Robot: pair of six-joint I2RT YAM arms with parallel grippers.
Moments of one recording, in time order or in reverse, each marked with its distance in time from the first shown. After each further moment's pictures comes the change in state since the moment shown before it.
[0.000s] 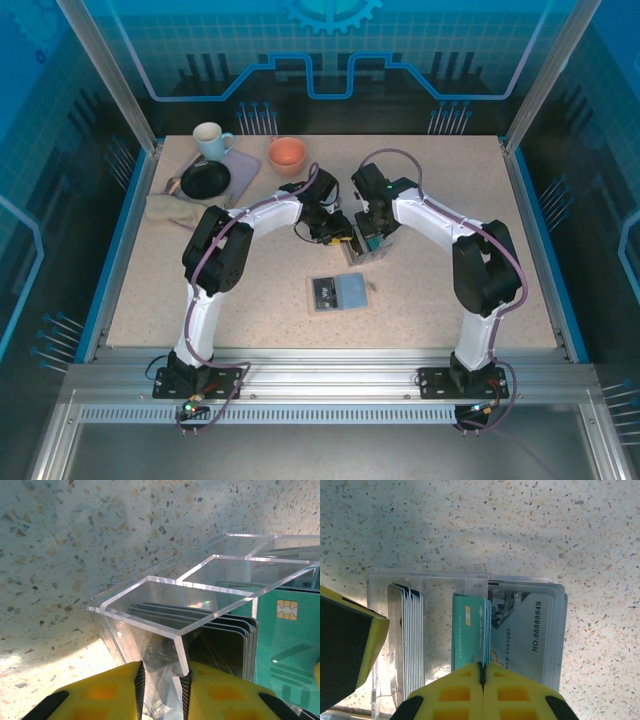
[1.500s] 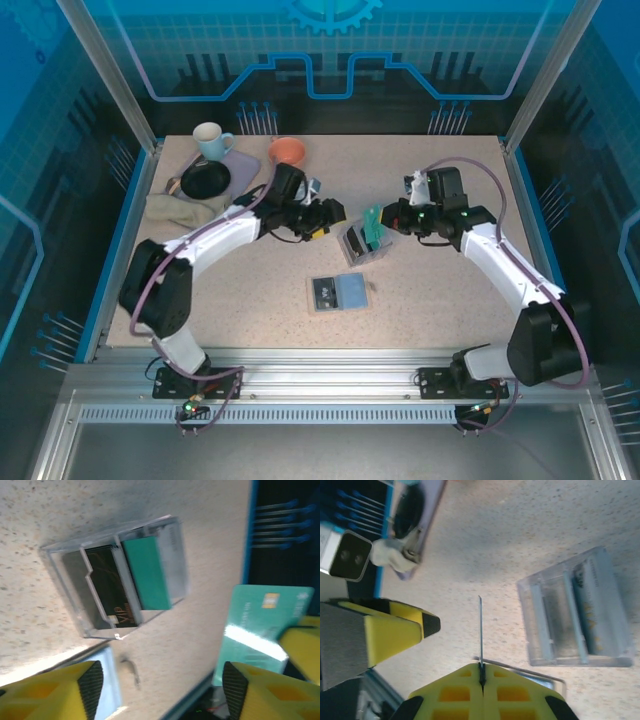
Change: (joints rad) left arm 0.048 -0.496 -0.403 0.293 0.097 -0.187; right arm -0.264 -0.517 -0.413 0.372 -0.724 0.405
